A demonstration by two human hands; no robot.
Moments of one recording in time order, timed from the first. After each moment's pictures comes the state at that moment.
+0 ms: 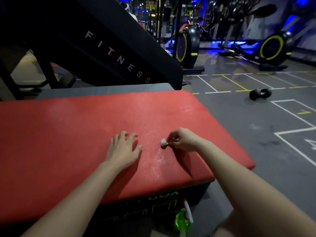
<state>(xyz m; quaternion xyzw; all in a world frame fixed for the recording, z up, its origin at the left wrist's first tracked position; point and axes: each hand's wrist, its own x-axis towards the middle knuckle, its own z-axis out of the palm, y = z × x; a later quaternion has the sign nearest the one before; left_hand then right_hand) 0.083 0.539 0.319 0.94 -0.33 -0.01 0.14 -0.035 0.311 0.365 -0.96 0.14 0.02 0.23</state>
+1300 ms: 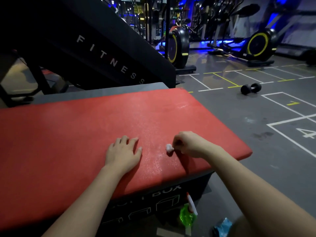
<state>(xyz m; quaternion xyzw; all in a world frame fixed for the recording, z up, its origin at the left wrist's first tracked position) 0.070 0.554 0.309 0.93 -0.36 0.03 0.05 -0.081 0.341 0.362 -0.98 0.13 0.01 0.15</state>
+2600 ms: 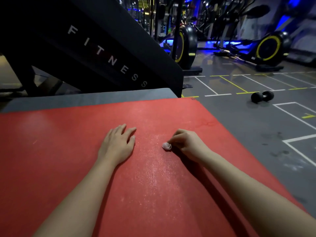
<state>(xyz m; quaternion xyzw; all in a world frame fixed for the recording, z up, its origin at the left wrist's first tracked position) 0.255 0.453 0.288 0.91 -0.38 0.06 0.14 0.071 0.237 0.323 -0.95 0.08 -0.15 0.25</state>
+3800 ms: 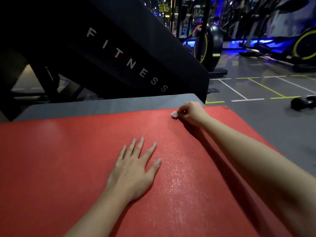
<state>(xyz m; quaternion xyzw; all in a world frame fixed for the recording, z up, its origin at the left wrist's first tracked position) 0.258 0.449 0.285 0.92 -0.38 0.02 0.09 0.293 0.134 0.328 -0.96 0.11 -0.19 0.18</state>
